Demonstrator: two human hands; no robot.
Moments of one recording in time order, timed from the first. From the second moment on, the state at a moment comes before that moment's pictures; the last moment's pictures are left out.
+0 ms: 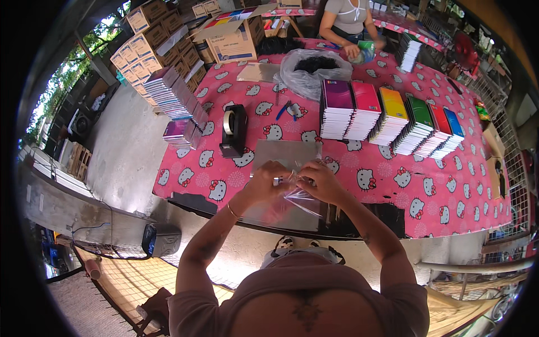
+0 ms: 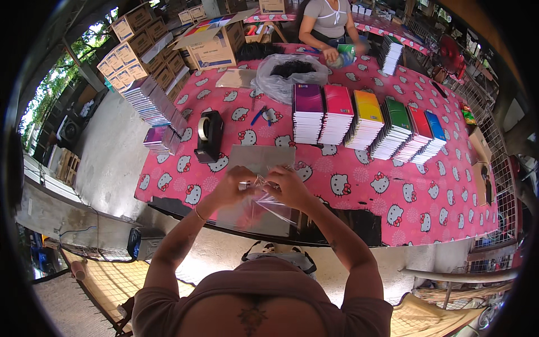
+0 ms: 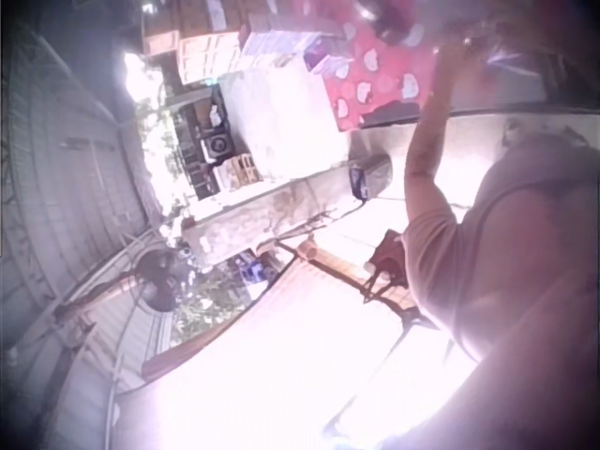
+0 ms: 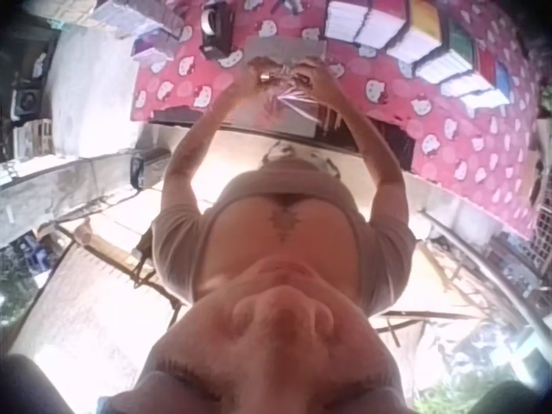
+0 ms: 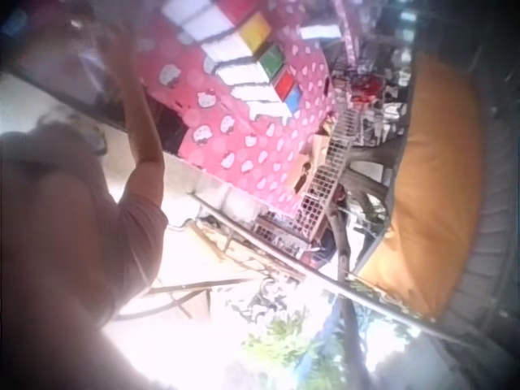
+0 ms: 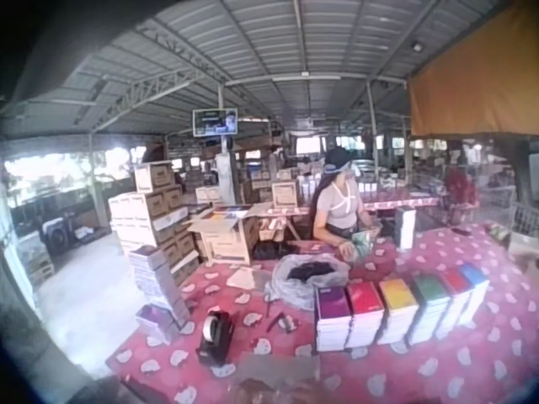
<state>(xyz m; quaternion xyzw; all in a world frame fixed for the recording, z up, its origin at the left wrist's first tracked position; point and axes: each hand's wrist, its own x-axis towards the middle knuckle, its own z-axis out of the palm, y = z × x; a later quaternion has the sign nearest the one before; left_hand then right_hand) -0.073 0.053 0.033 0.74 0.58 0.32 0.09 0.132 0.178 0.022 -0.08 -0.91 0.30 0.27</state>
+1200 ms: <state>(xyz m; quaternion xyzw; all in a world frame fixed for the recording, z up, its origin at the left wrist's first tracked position) -0.285 0.010 -0.076 0.30 0.90 0.33 0.00 0.095 0.165 -0.024 -0.32 -0.56 0.69 0.32</state>
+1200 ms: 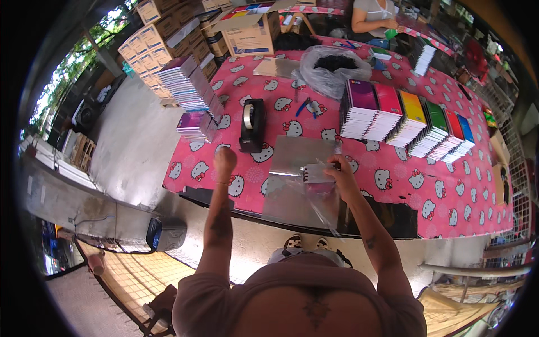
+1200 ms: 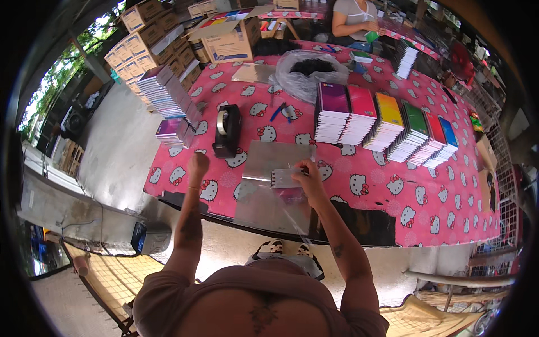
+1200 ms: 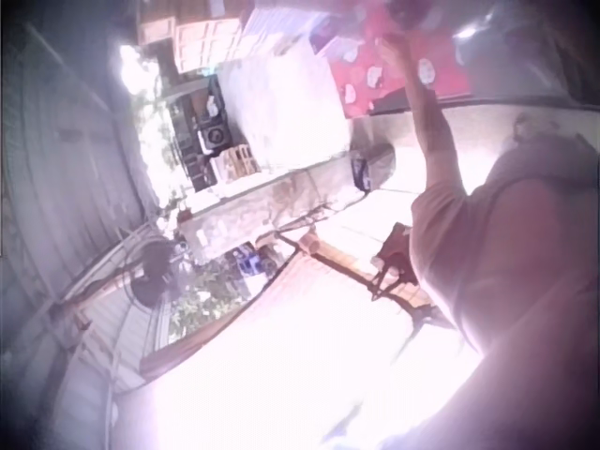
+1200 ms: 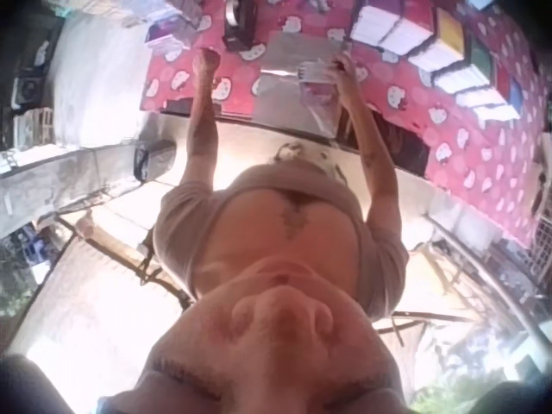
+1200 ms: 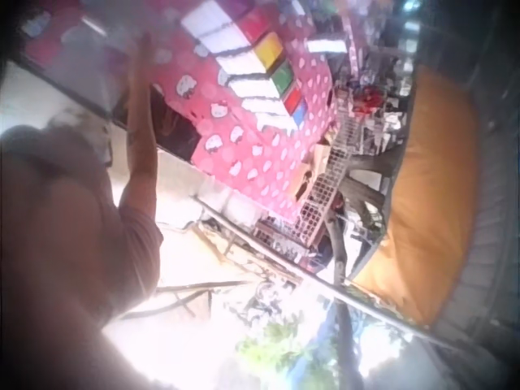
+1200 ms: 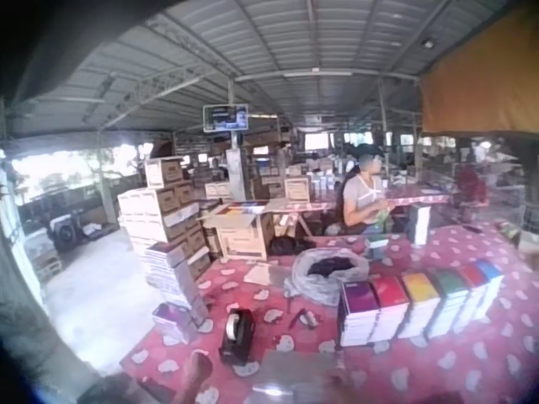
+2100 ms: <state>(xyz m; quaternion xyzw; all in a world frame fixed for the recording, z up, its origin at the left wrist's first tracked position) -0.047 0.083 0.033 0.76 0.60 0.21 -0.18 0.149 0.085 -0.121 -0.38 -0.52 0.65 0.40</state>
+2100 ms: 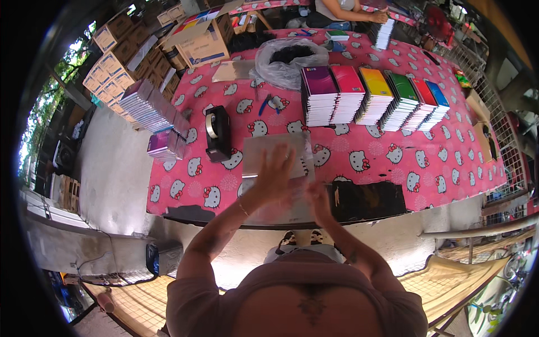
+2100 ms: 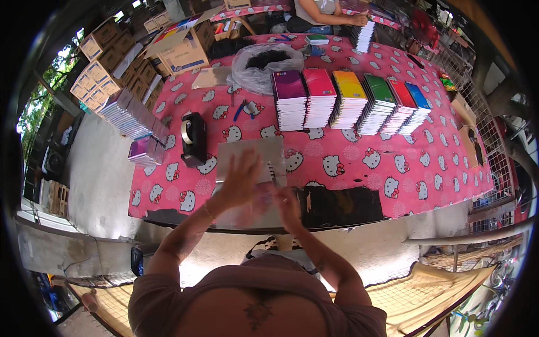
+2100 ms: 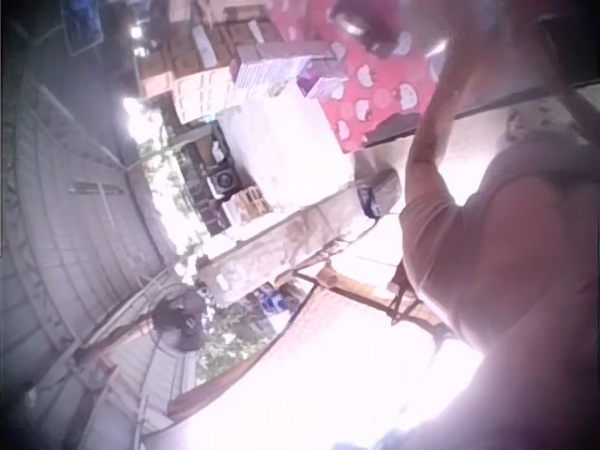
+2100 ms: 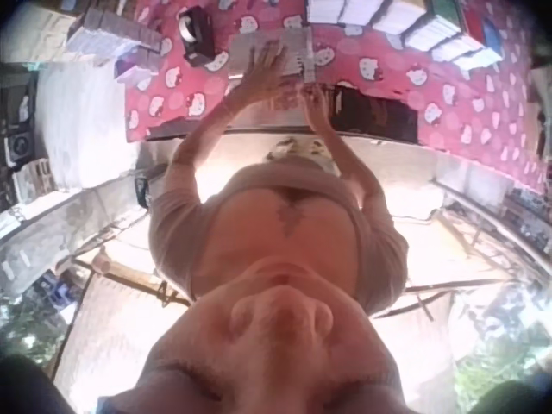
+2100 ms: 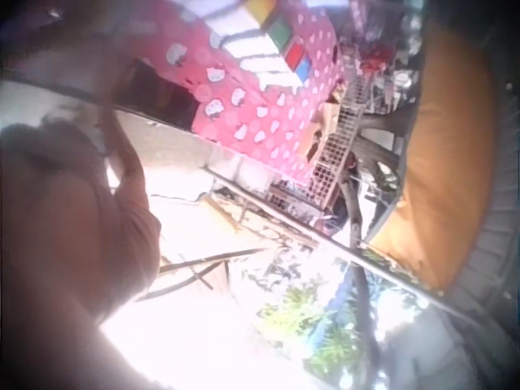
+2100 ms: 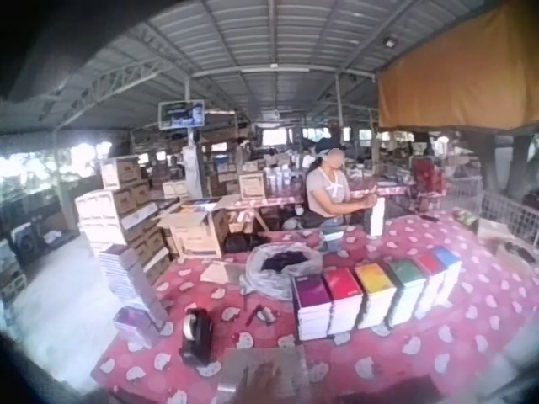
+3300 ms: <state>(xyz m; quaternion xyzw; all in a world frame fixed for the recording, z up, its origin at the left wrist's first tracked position) -0.281 0.055 -0.043 0.20 0.71 0.59 0.32 0.126 0.106 0.088 -0.22 -0.90 0.15 0.33</state>
